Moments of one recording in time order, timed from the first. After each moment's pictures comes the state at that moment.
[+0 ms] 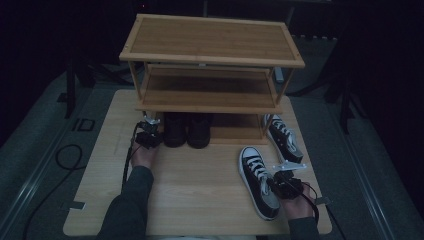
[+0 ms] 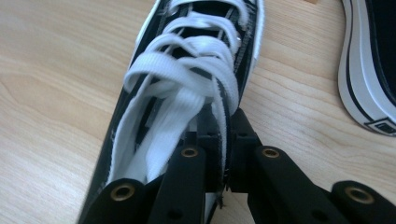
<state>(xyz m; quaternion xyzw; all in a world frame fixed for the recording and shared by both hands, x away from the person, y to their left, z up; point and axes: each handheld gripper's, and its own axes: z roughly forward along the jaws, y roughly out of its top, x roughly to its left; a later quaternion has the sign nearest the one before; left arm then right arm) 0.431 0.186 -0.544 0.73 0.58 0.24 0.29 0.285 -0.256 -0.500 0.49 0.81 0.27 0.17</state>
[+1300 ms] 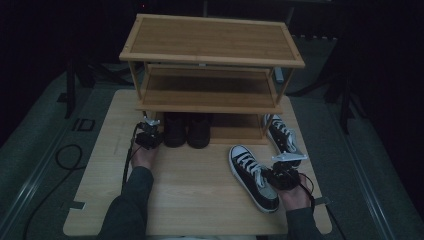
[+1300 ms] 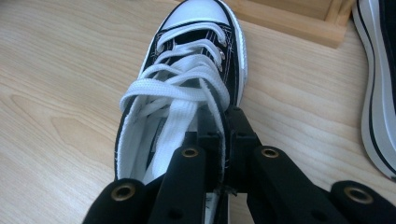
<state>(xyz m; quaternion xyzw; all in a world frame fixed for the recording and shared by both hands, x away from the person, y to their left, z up) 0.429 0.186 -0.546 0.72 0.57 0.24 0.30 0.302 -0.248 -0.484 0.48 0.80 0.32 0.15</state>
